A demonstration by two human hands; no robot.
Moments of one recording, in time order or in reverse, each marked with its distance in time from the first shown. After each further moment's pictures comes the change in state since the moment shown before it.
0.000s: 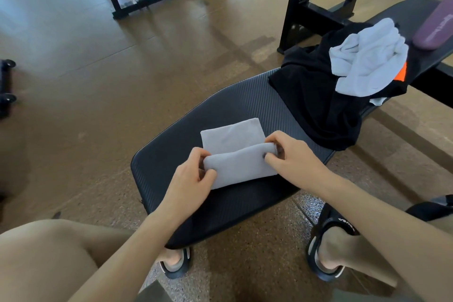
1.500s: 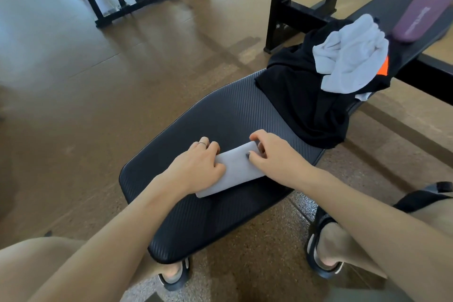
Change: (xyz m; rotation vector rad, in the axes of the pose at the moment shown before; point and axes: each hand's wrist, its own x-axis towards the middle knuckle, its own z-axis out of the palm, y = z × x) left_hand 0.067 0.037 0.001 0.725 -0.347 0.123; right_hand 0.023 0.003 0.011 -0.053 0.000 0.044
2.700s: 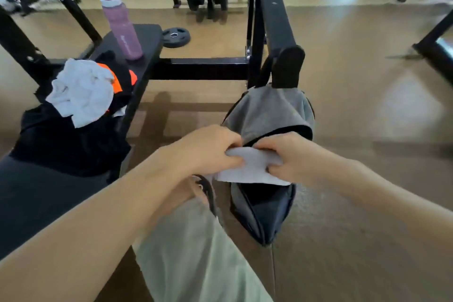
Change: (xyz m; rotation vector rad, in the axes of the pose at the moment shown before) left_hand -0.053 0.424 0.005 0.225 -0.248 1.148; right_hand -0.395 0.125 -0.171 -0.340 0.261 0.512
